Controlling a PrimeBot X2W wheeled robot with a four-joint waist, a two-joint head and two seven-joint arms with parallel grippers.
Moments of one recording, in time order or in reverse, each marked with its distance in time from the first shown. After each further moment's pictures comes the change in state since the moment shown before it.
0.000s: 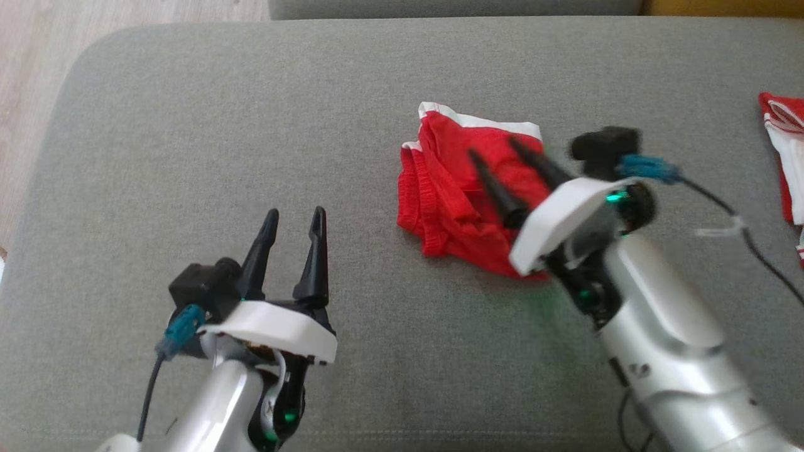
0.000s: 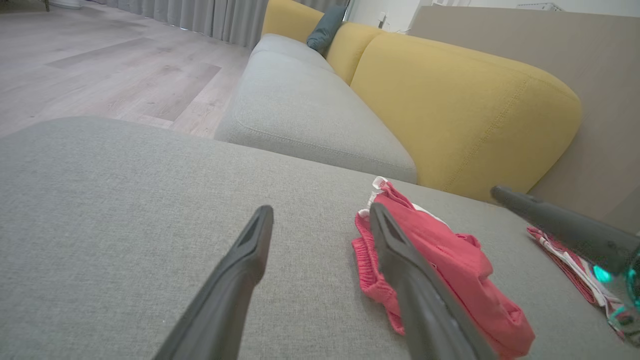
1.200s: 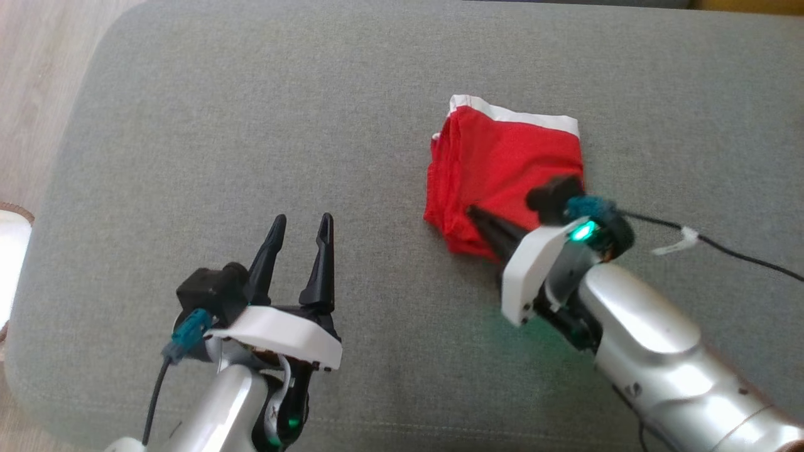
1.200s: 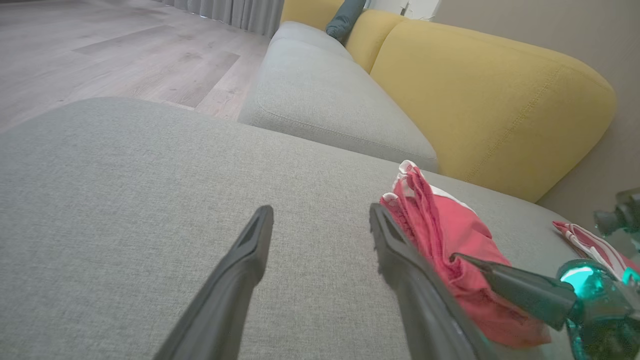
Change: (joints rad) left arm 0.010 0.005 -0.022 -0.006 0.000 0.001 0.002; right arm -0.077 -0.110 0.342 0.195 0.080 0.000 -0.079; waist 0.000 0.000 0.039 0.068
